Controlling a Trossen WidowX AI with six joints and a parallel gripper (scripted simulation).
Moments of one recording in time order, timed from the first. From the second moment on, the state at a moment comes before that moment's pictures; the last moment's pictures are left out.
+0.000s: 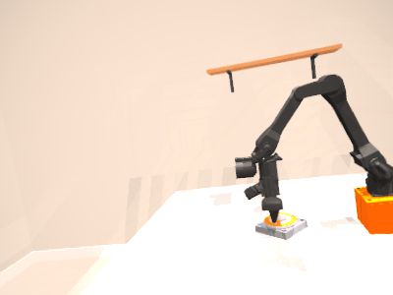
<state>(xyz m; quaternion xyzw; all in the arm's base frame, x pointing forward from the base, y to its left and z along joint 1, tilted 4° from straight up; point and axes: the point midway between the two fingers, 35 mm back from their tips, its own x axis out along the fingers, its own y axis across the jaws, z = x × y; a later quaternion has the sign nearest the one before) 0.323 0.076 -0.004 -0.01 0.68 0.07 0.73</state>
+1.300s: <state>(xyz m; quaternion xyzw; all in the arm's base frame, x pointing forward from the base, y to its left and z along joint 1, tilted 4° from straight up) 0.317 0.076 -0.004 -0.01 0.68 0.07 0.73</state>
